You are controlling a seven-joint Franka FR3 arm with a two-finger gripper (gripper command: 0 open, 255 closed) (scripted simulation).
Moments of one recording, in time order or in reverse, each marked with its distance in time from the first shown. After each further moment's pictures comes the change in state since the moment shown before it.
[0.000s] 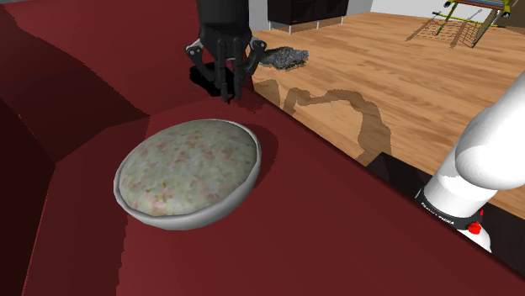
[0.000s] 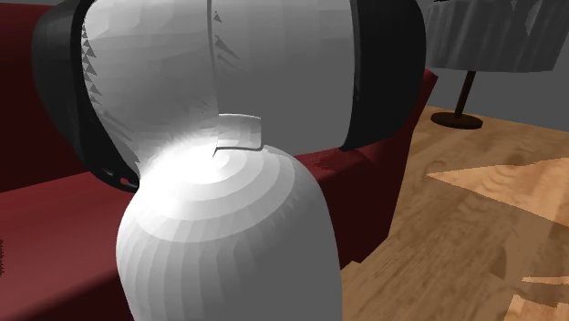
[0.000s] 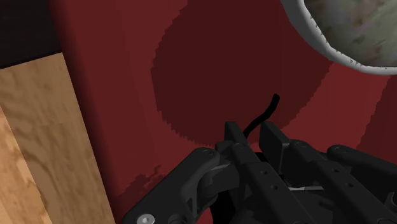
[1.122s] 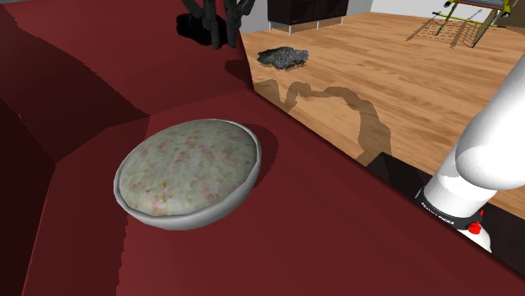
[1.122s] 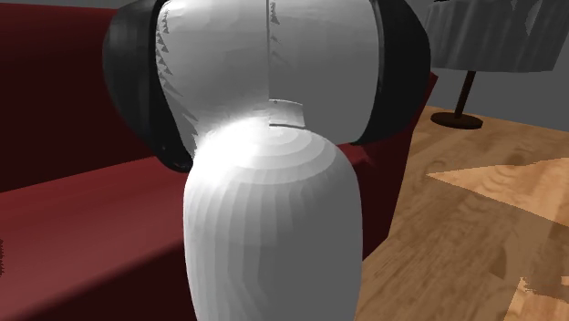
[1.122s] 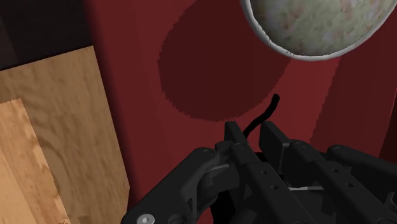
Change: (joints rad) arm 0.011 0.111 0.030 0.339 -0.073 -0.252 0.059
